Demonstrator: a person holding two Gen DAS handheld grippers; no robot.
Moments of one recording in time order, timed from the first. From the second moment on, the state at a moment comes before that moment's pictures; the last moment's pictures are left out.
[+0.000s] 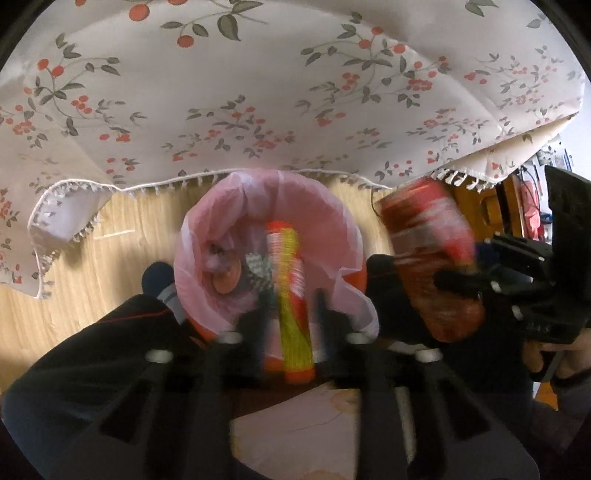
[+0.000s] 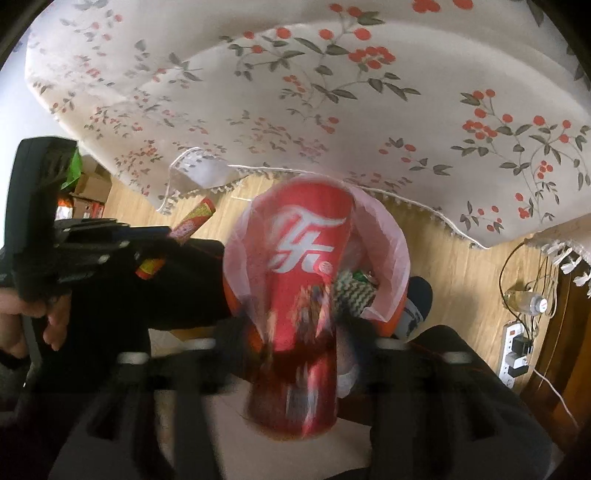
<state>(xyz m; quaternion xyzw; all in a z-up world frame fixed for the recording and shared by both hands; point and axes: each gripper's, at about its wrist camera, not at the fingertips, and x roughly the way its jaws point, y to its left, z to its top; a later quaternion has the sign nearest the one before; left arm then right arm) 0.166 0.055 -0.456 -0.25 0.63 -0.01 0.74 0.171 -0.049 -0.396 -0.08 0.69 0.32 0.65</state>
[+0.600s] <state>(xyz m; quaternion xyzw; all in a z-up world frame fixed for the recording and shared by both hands) 0.153 0.059 -0.433 -0.24 0.62 0.00 0.75 0.170 -0.051 -0.370 -0.10 0.66 0.31 0.67</state>
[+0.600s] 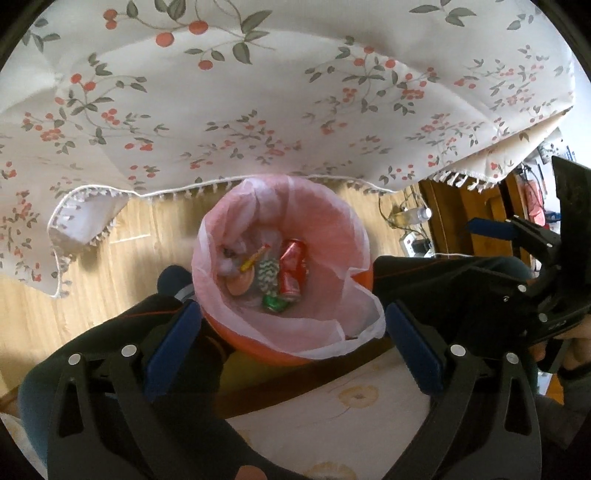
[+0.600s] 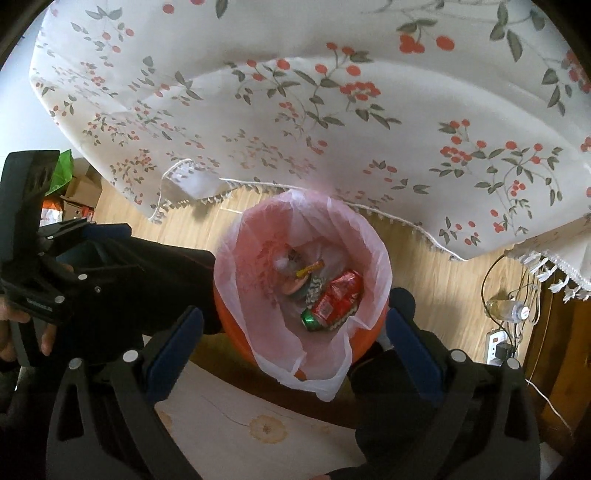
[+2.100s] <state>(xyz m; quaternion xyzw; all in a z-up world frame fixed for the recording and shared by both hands) 0.100 0.042 -0.221 -0.16 0.49 0.01 0.86 0.132 -0.084 -0.159 -0.09 0.52 0.33 0.78</state>
